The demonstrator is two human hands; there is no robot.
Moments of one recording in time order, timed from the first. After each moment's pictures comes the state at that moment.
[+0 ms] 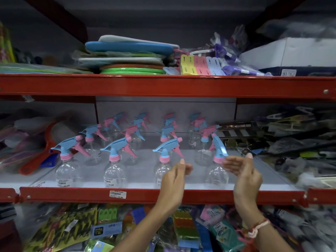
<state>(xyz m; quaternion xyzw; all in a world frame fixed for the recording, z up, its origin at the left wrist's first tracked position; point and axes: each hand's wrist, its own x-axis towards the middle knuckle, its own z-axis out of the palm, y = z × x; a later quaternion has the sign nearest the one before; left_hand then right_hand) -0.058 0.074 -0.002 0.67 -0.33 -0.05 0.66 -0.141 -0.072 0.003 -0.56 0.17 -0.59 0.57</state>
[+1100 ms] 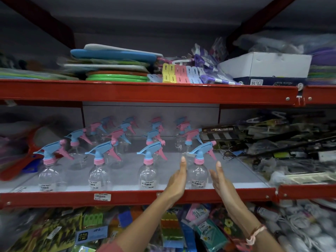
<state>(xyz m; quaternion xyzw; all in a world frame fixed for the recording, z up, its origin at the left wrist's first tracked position) -0.068 0.013 0.000 0.71 -0.33 -0.21 0.58 -0.172 -0.095 -0.012 -0.74 0.25 -0.26 0.57</state>
